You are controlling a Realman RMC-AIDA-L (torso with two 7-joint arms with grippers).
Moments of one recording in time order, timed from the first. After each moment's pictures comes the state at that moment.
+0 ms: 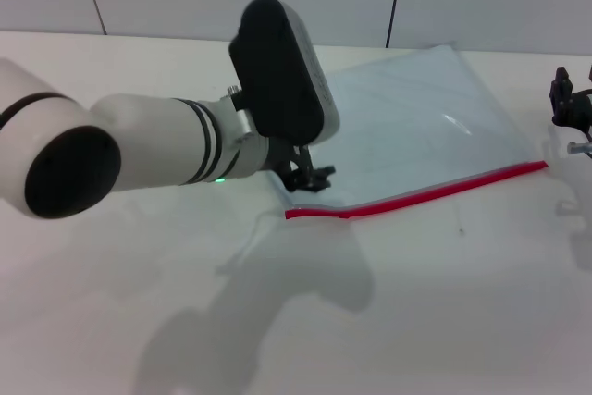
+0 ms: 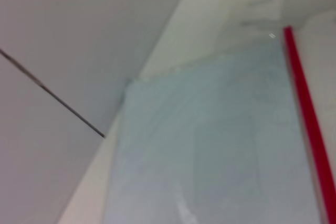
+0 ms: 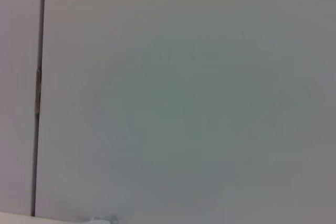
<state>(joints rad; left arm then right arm) -0.46 -2.03 -1.20 -1.38 2.70 -0.73 0.67 0.58 2.03 -2.27 -0.38 -1.92 0.68 2.82</state>
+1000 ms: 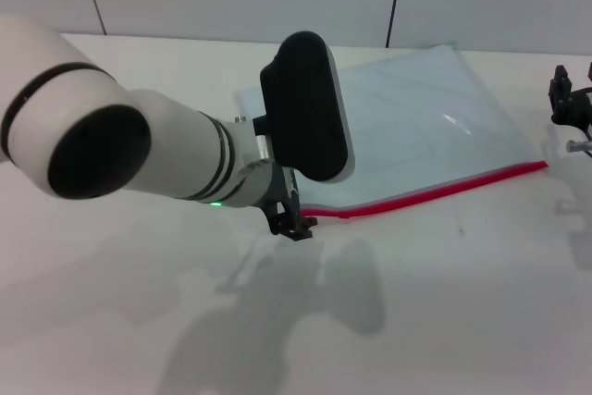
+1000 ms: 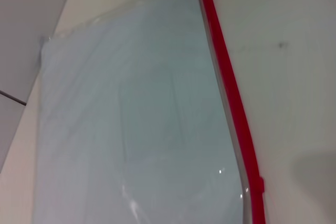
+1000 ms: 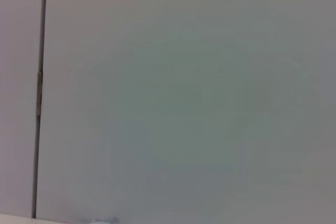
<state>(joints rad) -0.52 -2.03 -1.18 -1.45 2.75 -1.04 0.68 0.58 2.03 -2.27 -0.38 -1.92 0.68 2.82</state>
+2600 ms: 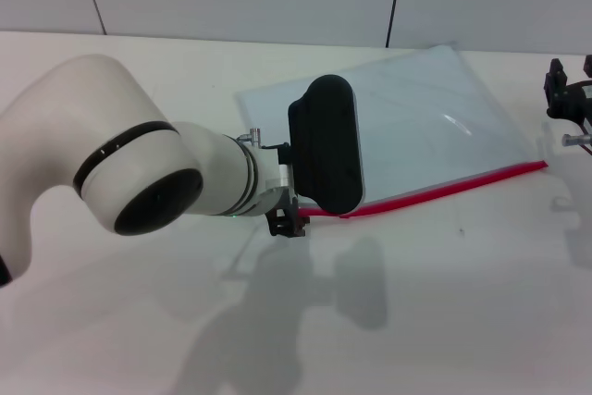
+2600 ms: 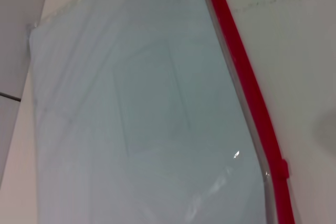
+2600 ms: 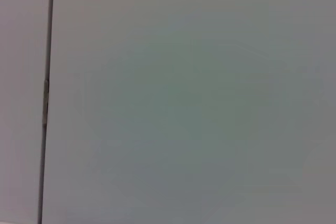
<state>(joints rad) -0.61 -2.03 -1.04 -1.25 2.87 -0.88 0.59 0.59 2.03 -2.27 -0.39 -1.92 0.68 2.82</state>
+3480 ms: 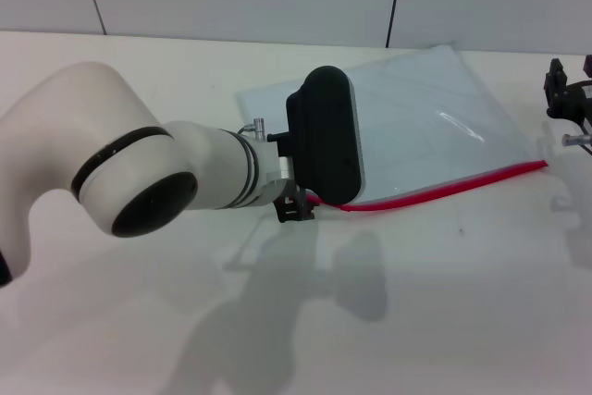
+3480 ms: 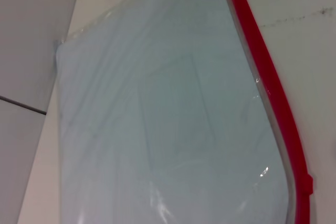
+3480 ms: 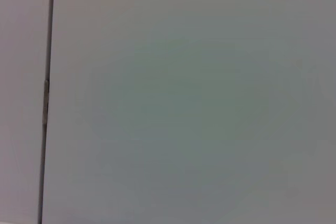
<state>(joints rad) -0.61 -2.03 -1.04 -1.20 2.87 -0.76 0.59 0.59 2.03 -2.27 -0.39 -1.92 0.68 2.82</state>
